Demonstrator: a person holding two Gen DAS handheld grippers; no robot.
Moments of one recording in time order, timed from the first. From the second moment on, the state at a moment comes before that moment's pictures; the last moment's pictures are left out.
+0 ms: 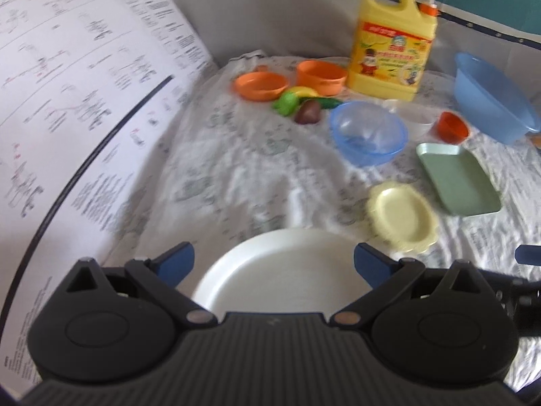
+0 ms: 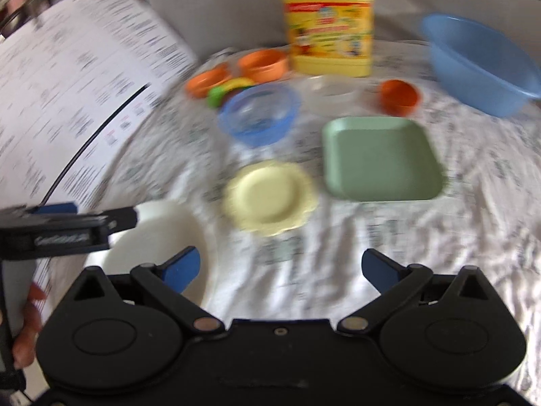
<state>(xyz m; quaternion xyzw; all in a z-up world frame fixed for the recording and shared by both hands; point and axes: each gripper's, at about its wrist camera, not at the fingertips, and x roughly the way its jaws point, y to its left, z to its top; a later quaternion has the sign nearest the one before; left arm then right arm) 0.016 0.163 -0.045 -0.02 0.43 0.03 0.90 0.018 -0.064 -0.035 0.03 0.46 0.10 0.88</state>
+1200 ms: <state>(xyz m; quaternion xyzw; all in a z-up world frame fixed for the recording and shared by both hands) 0.152 -0.044 -0.076 0.08 0.45 -0.11 0.88 0.119 -0.225 -0.104 0.17 0.44 -0.01 0.88</state>
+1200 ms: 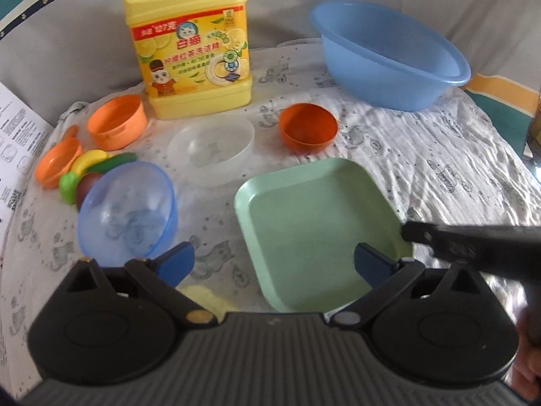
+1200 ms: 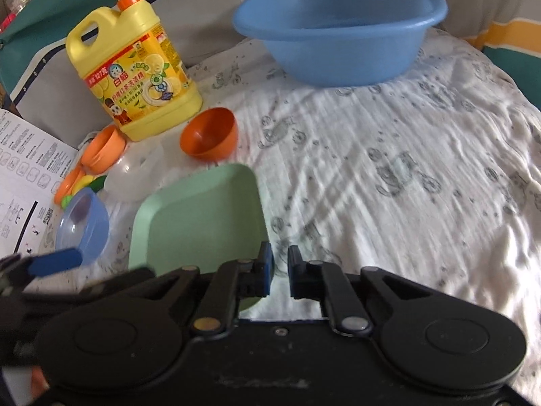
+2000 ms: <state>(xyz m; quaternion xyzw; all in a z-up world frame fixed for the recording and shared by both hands) 0.183 -0.064 -0.119 0.08 0.48 -0.14 0.86 0.118 -0.231 -0.111 0.16 0.42 0.00 0.89</state>
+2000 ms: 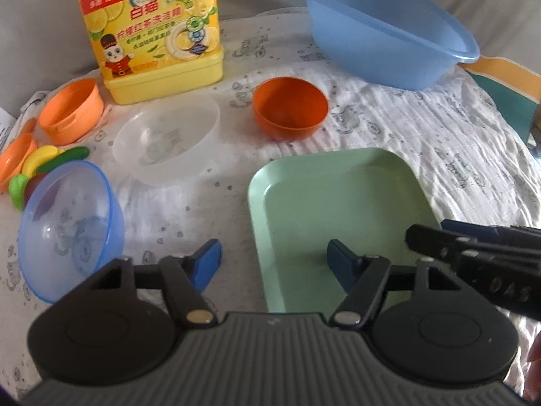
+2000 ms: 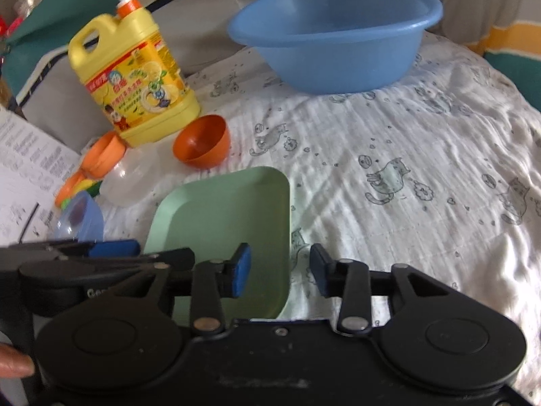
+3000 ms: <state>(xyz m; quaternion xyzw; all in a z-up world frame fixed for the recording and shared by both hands) 0.120 -0.045 -0.065 0.07 0.46 -0.14 0.87 0.076 -0.200 -0.059 0.15 0.44 0.00 0.89</state>
